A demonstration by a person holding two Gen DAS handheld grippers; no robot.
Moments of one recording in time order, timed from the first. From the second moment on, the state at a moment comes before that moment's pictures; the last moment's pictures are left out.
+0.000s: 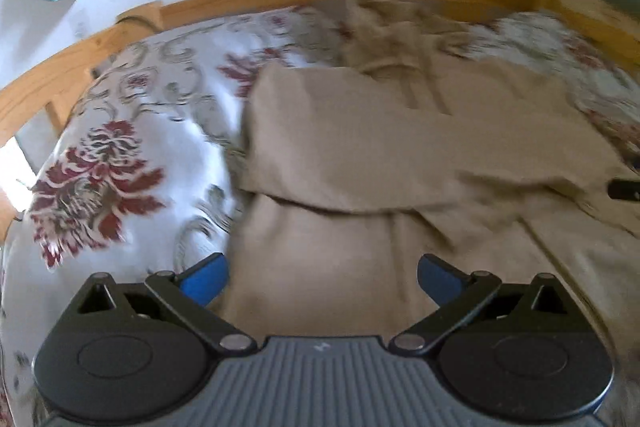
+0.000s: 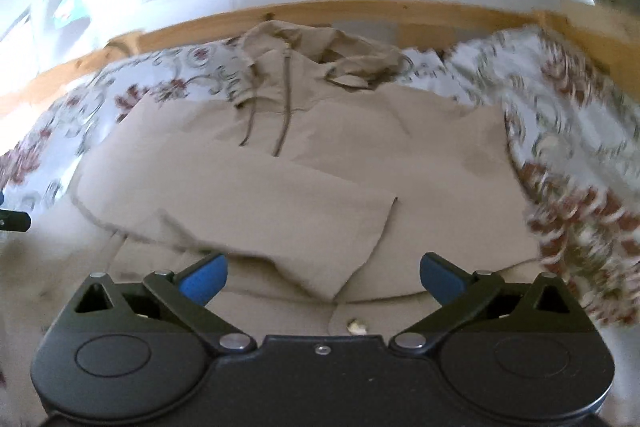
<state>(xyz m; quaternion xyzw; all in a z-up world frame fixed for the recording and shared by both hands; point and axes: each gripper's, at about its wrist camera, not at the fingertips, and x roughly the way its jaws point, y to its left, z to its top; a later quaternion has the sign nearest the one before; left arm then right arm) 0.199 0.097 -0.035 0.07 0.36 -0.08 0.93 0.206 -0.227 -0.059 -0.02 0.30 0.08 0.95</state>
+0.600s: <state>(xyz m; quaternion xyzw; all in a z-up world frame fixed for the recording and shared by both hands) 0.095 0.033 -0.098 0.26 0.37 -0.19 0.87 0.090 -0.178 -0.116 -0.31 0.39 0.15 0.86</state>
